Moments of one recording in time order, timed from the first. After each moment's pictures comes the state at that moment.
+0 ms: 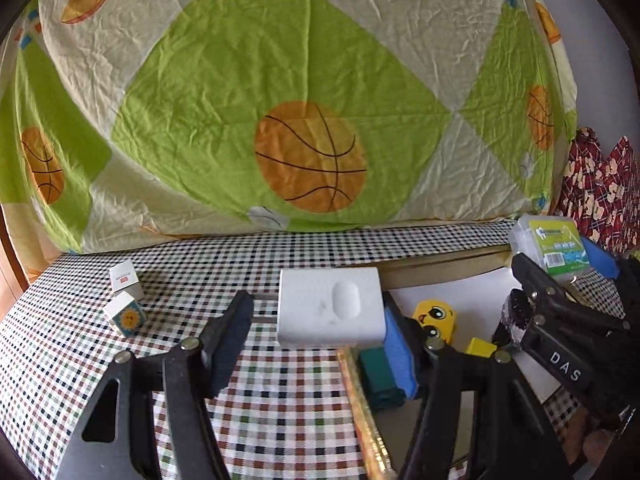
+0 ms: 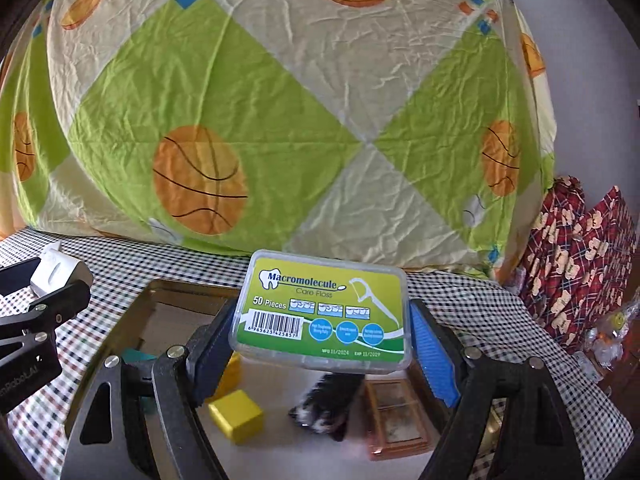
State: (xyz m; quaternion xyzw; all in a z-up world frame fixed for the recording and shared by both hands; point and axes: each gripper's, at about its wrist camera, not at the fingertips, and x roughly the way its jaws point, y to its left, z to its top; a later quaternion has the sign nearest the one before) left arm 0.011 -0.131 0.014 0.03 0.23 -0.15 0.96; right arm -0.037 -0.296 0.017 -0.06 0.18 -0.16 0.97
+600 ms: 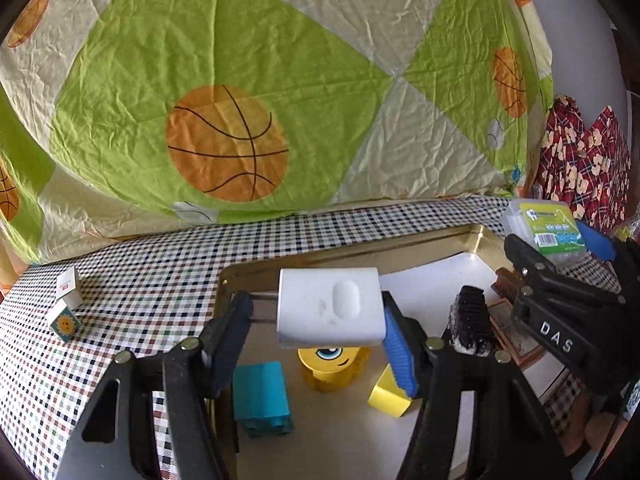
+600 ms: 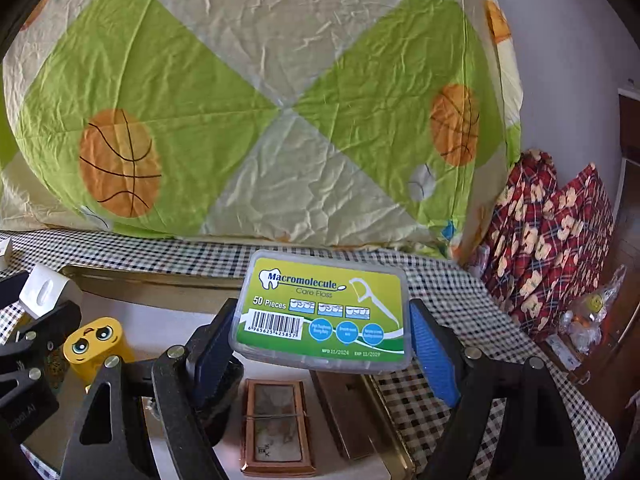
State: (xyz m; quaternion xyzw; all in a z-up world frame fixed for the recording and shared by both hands) left arm 0.013 -0.213 0.001 0.07 0.26 -0.18 0.95; right arm -0.022 -0.375 0.005 -0.03 0.23 -0.21 0.95
